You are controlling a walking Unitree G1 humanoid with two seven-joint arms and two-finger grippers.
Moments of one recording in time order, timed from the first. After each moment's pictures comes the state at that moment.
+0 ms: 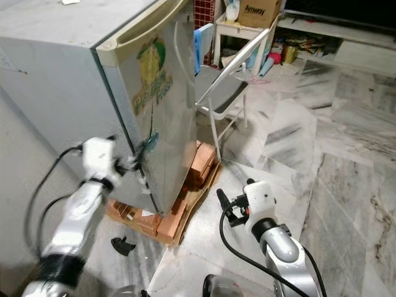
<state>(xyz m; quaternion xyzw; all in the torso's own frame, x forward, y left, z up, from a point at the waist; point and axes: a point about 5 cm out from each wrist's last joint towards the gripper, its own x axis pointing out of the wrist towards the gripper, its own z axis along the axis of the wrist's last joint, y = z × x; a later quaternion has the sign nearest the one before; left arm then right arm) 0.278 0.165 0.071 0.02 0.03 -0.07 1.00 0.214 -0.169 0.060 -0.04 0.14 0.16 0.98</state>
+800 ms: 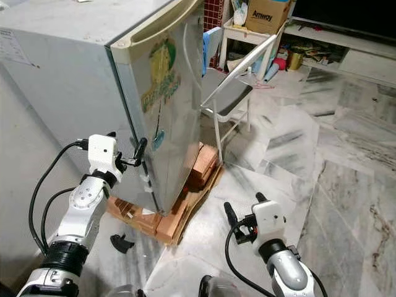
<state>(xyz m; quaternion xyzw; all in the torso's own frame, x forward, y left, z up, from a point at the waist) 0.307 0.138 0.088 0.03 0.00 -0.11 0.99 0.184 -0.185 0.048 -0.05 0.12 0.12 0.98</state>
